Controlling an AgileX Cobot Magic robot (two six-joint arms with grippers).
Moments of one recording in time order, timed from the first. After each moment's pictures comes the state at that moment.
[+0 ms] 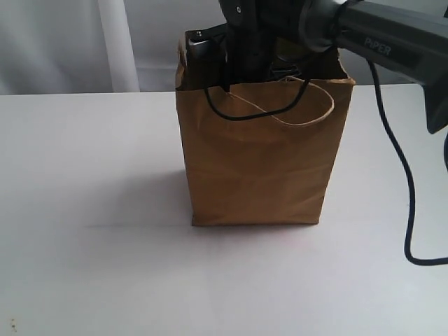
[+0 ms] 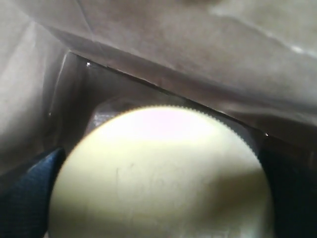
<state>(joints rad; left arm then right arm) -0.01 0.00 0.00 0.23 0.32 -0.23 0.33 2.21 -2.05 -0.16 1.23 0.23</state>
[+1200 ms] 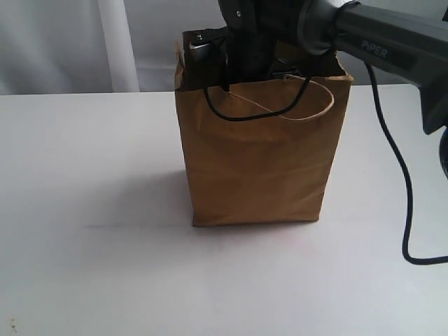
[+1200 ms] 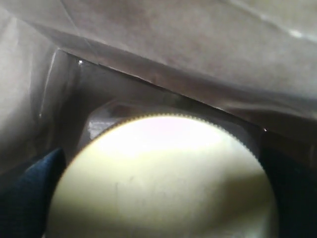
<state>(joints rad) -0.01 0.00 0.00 0.23 0.32 -0.23 0.33 2.22 -2.05 -0.16 1.22 0.22</state>
